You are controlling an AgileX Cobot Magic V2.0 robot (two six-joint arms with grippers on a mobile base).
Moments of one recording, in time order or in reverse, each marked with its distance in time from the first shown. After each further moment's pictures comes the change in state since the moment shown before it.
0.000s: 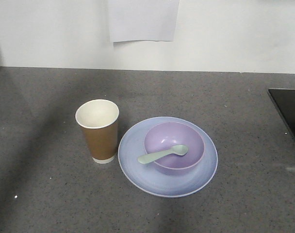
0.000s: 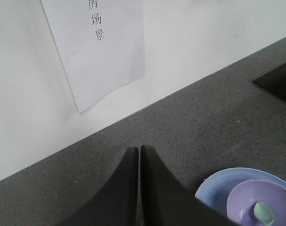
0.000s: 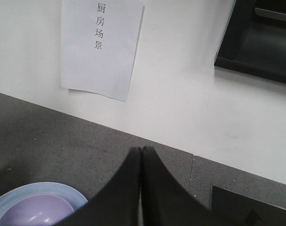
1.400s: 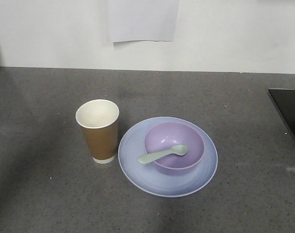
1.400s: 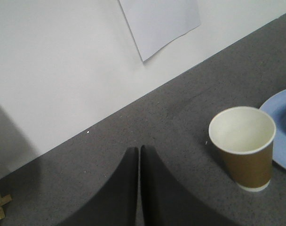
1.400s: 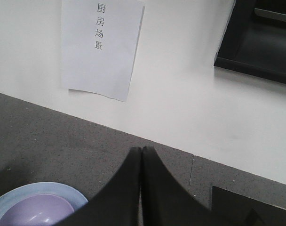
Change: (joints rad) left arm 0.000 -0.718 0.906 0.329 -0.312 0.004; right arm 0.000 0.000 0.000 0.000 0.000 -0.001
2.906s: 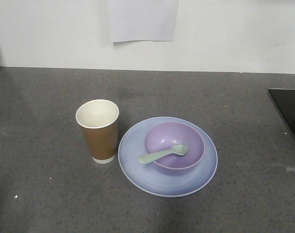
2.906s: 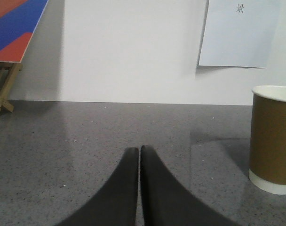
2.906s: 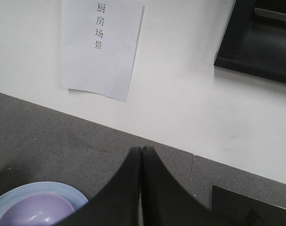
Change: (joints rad) left arm 0.278 -0.739 1.010 -0.019 -0.615 -0.437; right arm 0.000 0.000 0.000 0.001 0.001 0.000
